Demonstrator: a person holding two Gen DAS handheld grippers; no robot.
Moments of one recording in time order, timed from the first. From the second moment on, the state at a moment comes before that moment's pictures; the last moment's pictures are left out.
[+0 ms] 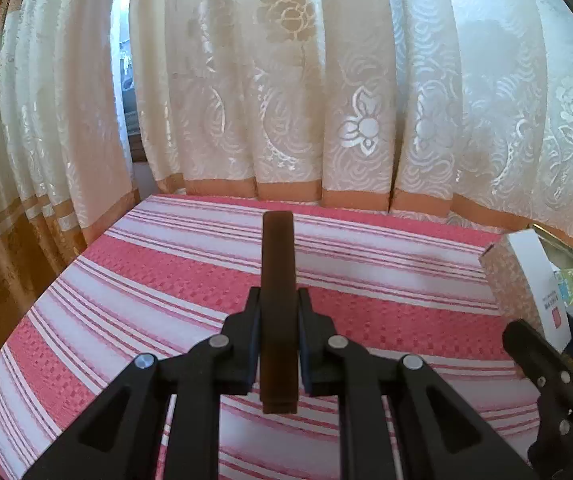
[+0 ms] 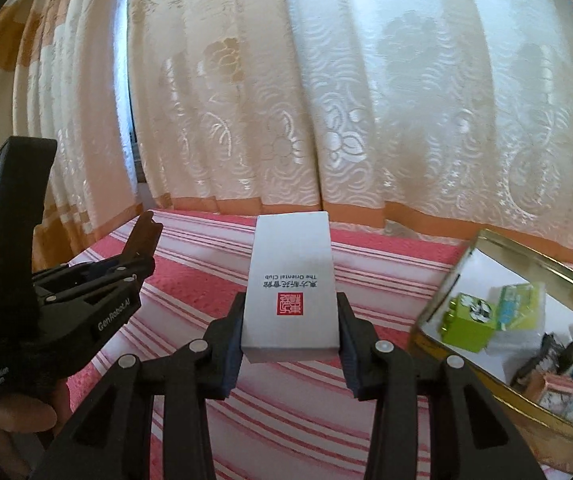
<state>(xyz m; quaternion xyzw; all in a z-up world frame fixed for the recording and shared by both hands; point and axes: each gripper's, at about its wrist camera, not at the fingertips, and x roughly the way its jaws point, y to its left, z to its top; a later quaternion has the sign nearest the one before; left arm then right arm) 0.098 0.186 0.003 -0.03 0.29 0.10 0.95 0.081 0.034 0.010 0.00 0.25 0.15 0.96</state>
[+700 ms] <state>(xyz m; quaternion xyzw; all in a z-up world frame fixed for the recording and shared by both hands) 0.082 0.150 0.007 -0.01 0.24 0.08 0.97 0.057 -0.008 0.011 0.01 0.24 0.12 0.96</state>
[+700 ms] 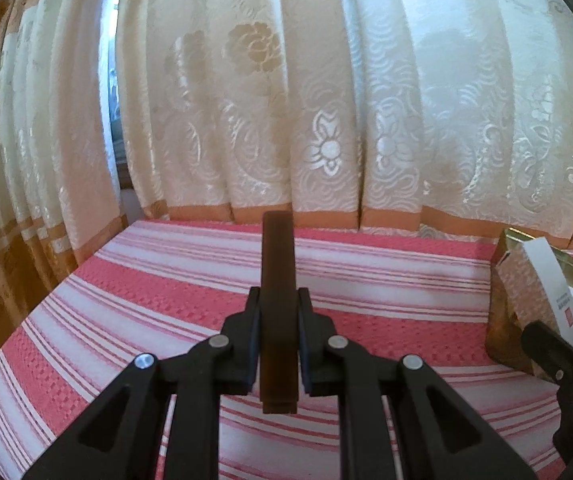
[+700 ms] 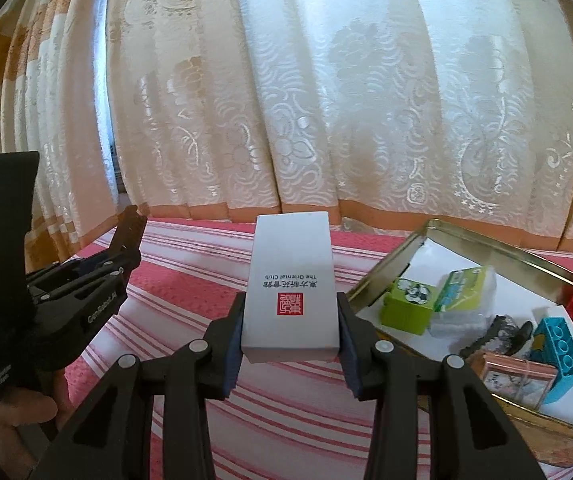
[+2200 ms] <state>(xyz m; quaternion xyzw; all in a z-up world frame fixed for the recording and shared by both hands) 0.049 0.028 0.027 0.01 0.18 0.03 0.98 0.012 -0.139 0.029 0.01 0.19 0.06 0.98</state>
